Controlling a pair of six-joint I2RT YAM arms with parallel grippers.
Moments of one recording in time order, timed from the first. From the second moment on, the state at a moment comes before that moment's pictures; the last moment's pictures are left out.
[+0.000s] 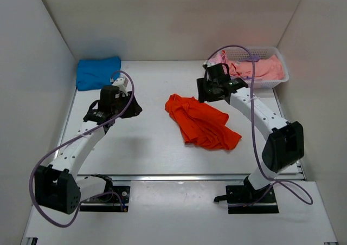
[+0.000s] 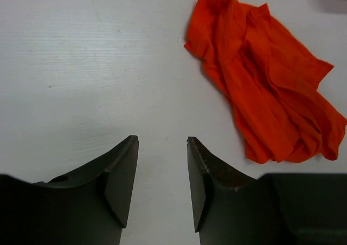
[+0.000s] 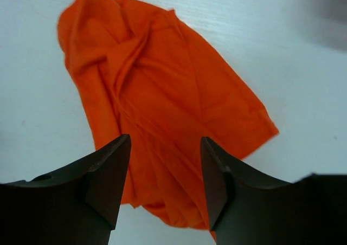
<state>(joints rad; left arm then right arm) -0.27 1.16 0.92 -0.37 0.14 -0.38 0.46 1.65 1.48 -0.66 0.06 0.22</state>
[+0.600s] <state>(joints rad) -0.32 1.31 0.86 -0.28 0.16 -0.41 0.52 1.64 1.17 -0.50 0.05 0.21</state>
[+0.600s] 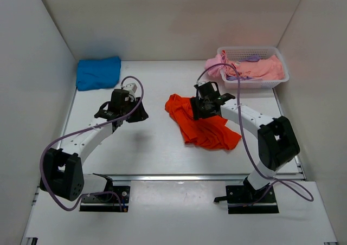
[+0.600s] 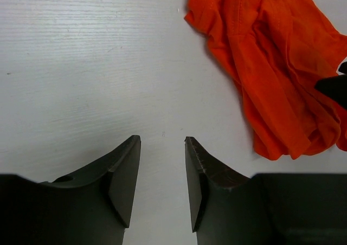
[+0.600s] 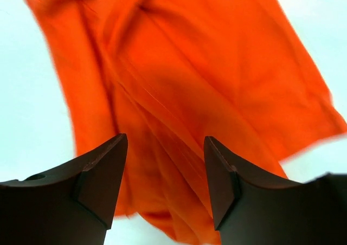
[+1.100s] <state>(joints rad) -0.26 1.30 0.84 -0.27 0.16 -0.40 0.56 2.02 1.54 -0.43 0.02 0.28</state>
